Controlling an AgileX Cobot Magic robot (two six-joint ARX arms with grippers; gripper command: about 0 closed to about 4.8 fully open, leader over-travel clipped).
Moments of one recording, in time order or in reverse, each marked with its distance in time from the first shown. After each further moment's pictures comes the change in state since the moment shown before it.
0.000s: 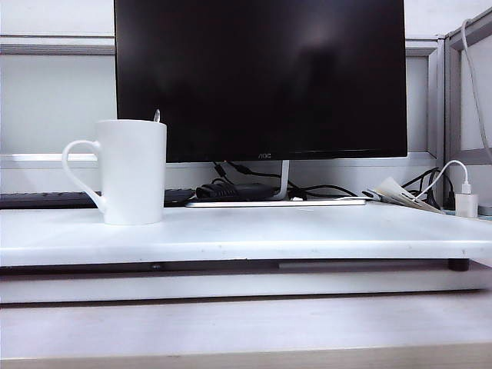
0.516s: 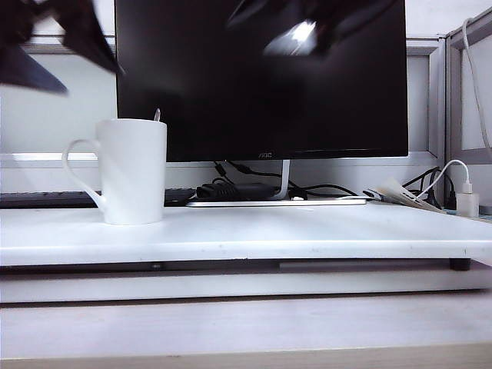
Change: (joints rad) left arm -0.339 0.481 0.015 0.022 -0.394 0.119; right arm 0.291 0.663 0.236 0.100 -0.059 -0.001
